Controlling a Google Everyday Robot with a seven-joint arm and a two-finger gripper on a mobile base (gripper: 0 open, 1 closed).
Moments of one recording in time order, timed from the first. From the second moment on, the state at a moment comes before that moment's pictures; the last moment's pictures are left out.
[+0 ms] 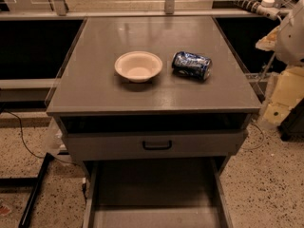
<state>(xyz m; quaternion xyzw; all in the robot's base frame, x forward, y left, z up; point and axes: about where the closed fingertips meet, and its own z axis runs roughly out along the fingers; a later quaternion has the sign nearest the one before) 0.438 -0.217 0.976 -0.60 0.78 -0.03 0.16</state>
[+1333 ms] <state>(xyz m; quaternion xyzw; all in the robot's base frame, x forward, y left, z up) 0.541 -0.194 0.985 -0.61 0.74 -0.04 0.26</state>
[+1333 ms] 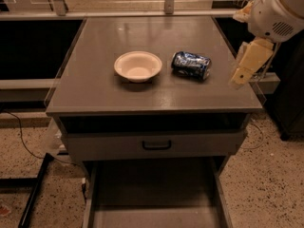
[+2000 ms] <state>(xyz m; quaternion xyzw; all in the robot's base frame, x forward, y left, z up) 0.579 -0.183 0.963 -0.61 0.70 0.01 0.36</state>
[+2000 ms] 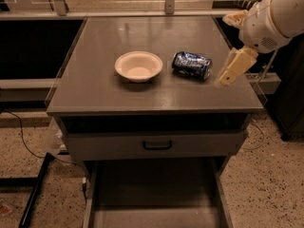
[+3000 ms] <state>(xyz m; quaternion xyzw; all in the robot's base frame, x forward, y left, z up) 0.647 -0.157 0.903 -0.60 0.73 0.06 0.33</state>
